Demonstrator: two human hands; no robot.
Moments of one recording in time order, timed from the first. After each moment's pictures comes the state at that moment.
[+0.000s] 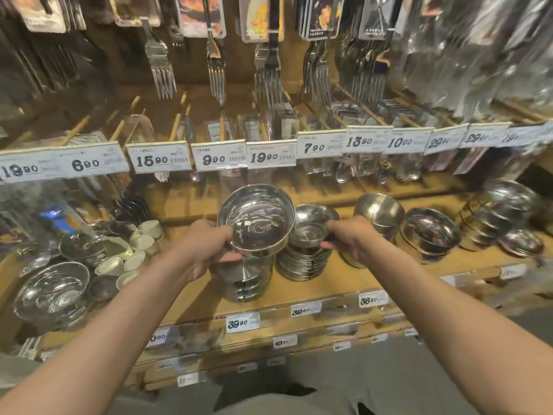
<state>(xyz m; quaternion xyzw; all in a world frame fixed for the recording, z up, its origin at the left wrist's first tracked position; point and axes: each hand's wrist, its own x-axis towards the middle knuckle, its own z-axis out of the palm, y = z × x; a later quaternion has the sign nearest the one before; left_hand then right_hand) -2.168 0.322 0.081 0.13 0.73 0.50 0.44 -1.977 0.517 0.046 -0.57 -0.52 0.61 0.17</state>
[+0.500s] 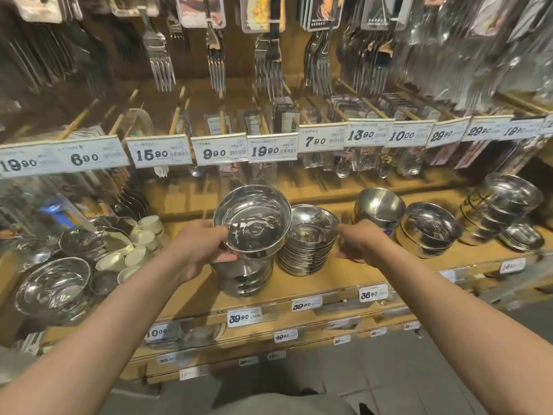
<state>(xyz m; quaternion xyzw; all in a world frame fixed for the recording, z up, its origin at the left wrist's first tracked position) -2.170 0.313 0.078 0.12 0.72 0.51 0.46 -1.954 0.513 0.042 -0.60 -0.57 0.54 0.11</state>
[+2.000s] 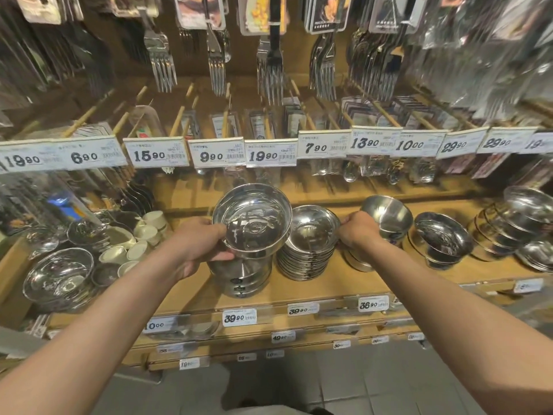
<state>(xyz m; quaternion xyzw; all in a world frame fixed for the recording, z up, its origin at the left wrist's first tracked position) -2.162 0.323 0.087 0.08 0.73 0.52 0.43 -1.972 0.542 0.041 -0.59 -0.69 0.41 0.11</state>
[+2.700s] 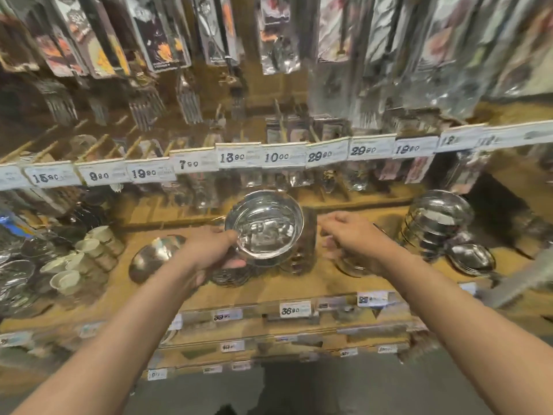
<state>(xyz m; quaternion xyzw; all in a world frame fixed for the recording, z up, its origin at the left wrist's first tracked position) -1.960 0.447 0.116 0.10 0.74 0.53 0.41 -1.778 0.625 0.101 -0.41 -0.65 0.63 0.12</state>
